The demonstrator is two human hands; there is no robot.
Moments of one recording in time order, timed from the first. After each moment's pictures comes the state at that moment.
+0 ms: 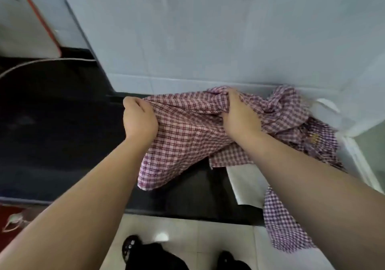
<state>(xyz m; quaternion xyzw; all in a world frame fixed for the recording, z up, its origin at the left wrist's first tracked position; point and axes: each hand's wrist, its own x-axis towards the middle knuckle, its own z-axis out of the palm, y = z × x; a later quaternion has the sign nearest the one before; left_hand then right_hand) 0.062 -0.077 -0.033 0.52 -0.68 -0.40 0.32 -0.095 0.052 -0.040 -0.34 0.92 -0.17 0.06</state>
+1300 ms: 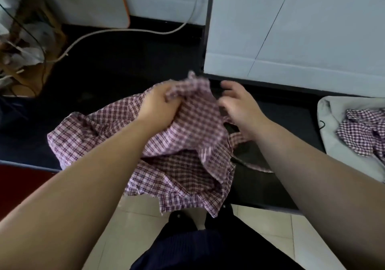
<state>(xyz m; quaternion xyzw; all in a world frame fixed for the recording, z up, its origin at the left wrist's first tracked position) 0.263 -0.289 -0.055 0.39 -0.78 -0.46 0.19 0.119 -0.169 -0.043 -0.25 0.73 -0.49 0.41</state>
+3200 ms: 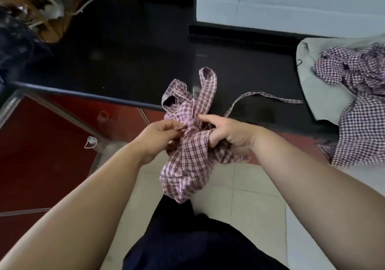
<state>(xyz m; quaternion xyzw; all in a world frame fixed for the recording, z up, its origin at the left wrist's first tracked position) 0.413 -0.068 -0.093 0.45 -0.61 -0.65 0.01 0.250 0.042 -0.064 -0.21 0.60 -0.34 0.69</state>
